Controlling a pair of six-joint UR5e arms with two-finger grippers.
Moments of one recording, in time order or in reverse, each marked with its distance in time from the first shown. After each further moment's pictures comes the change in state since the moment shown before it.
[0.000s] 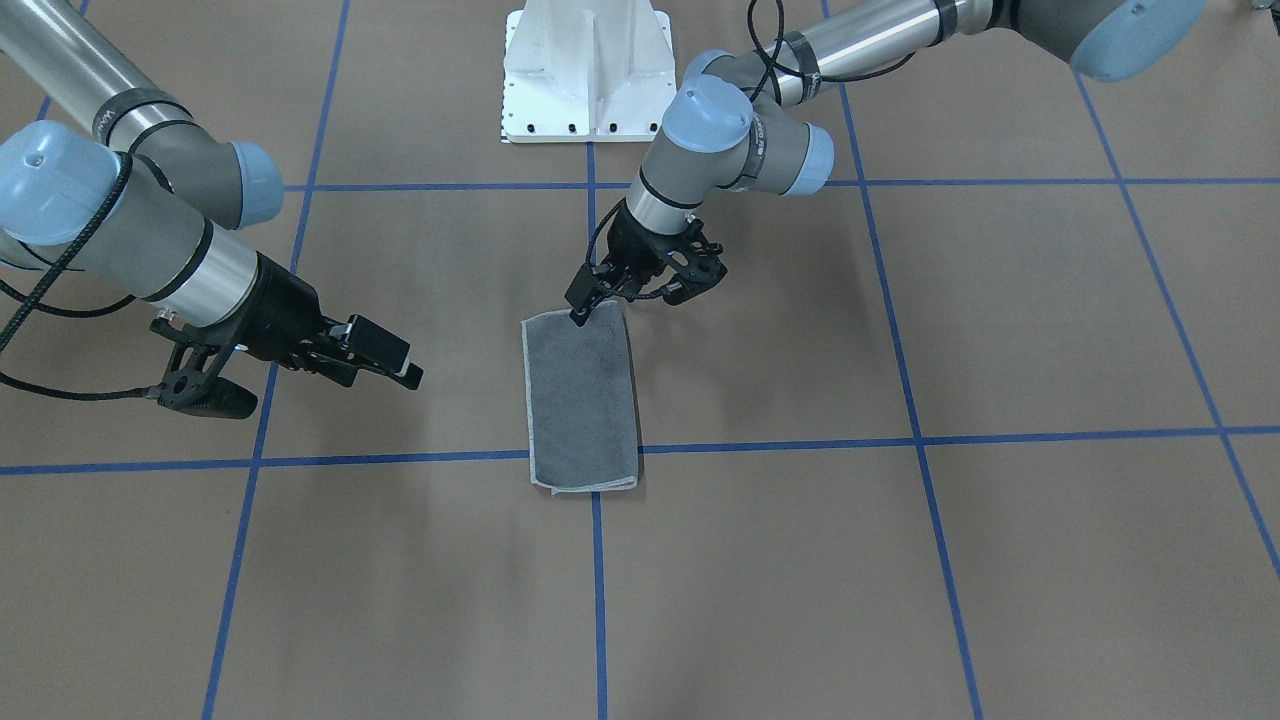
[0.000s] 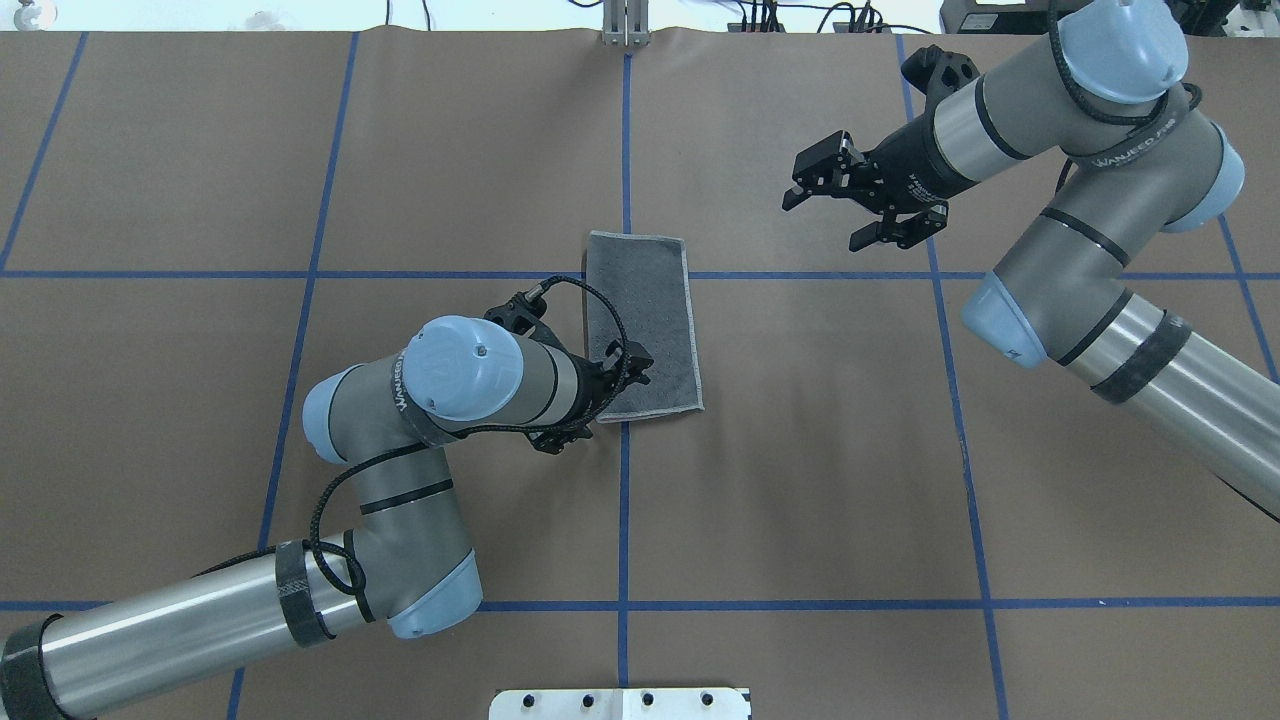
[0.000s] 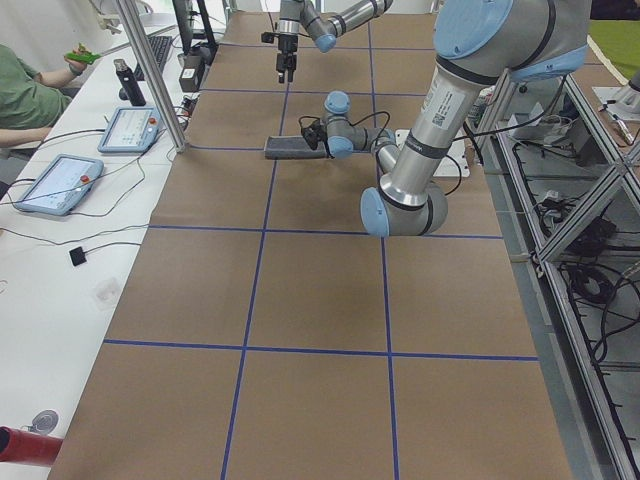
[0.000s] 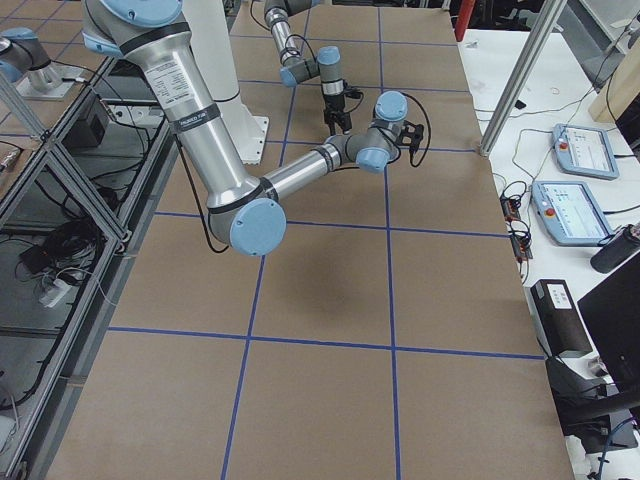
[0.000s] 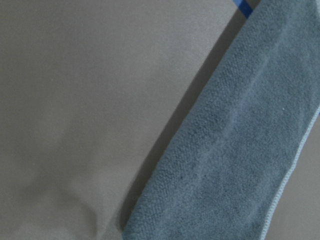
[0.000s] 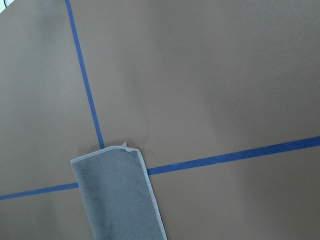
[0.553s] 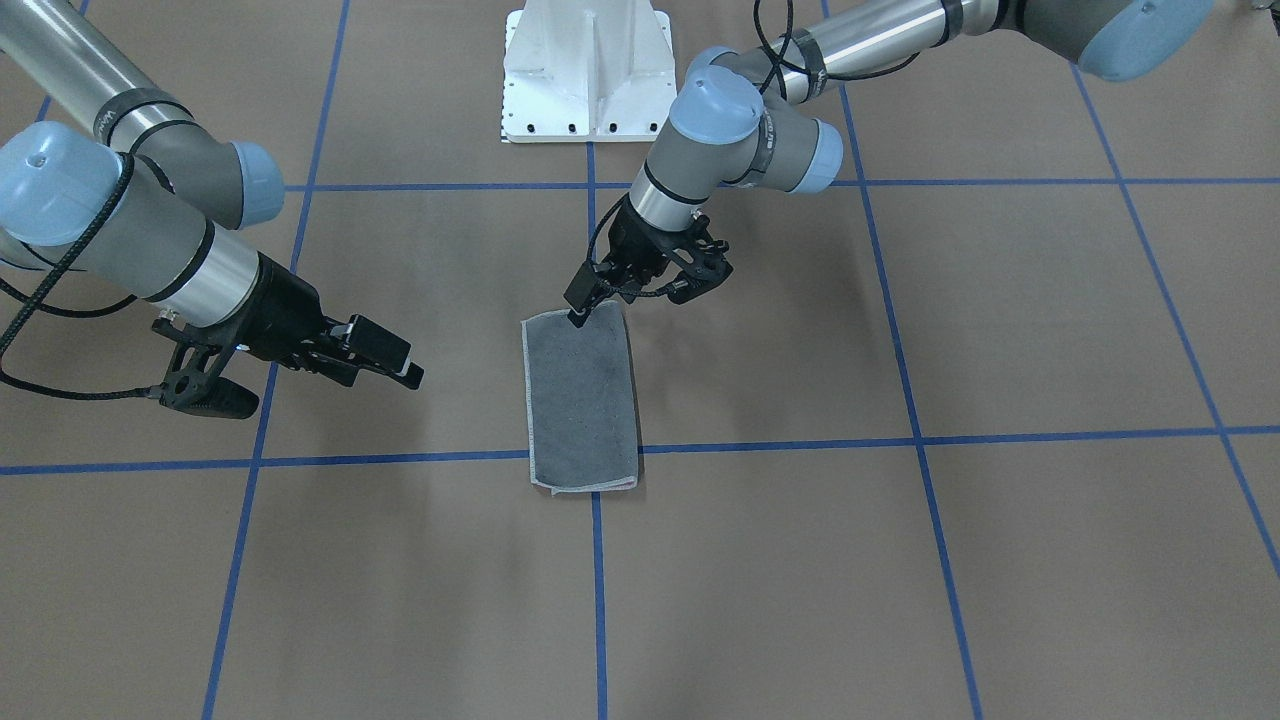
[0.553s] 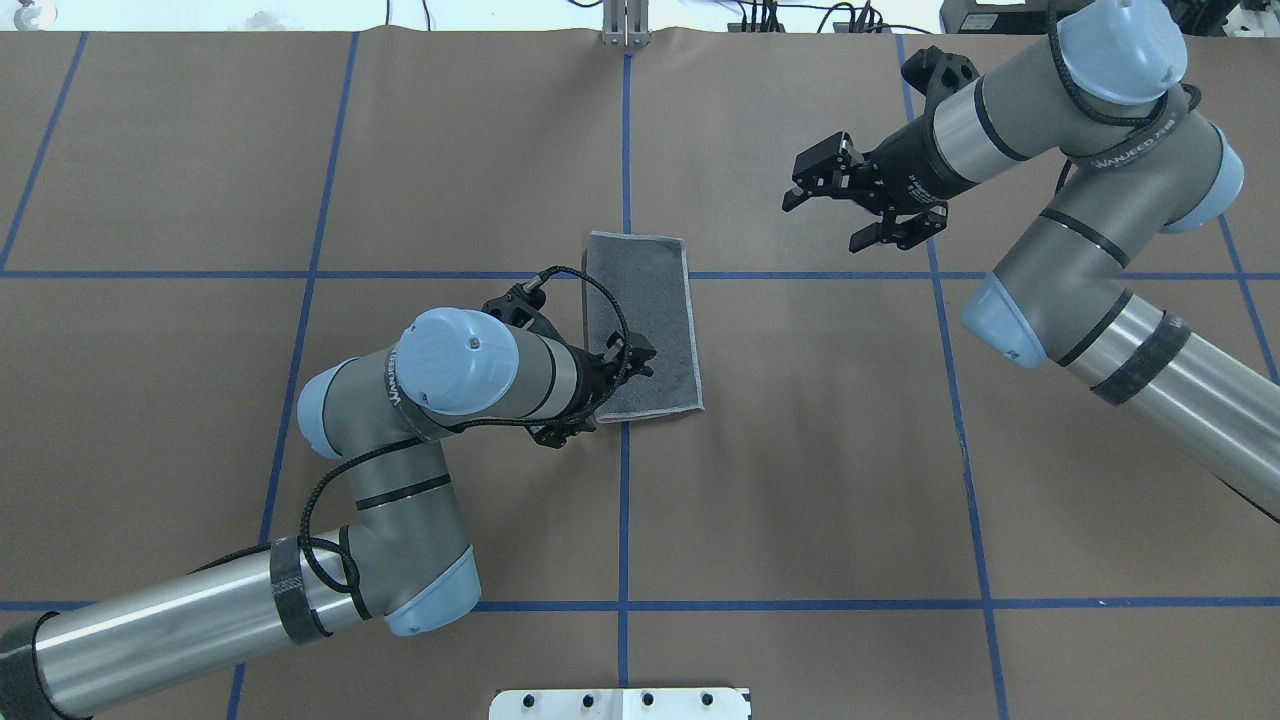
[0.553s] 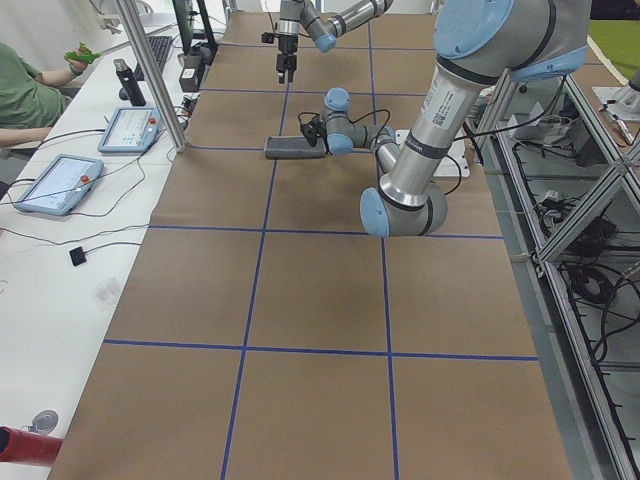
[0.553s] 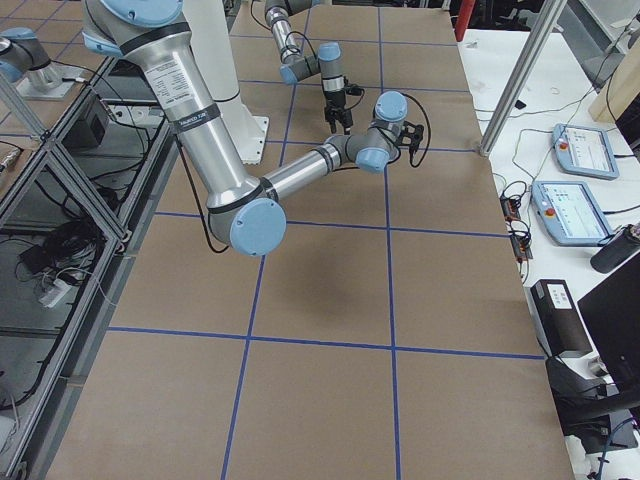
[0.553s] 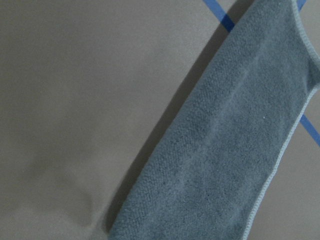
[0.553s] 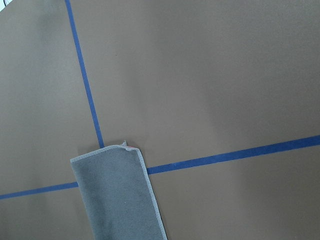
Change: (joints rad) left arm -0.005 0.003 -0.028 0.000 0.000 -0.008; right arm -0.001 0.000 -0.001 0.000 0.000 0.001
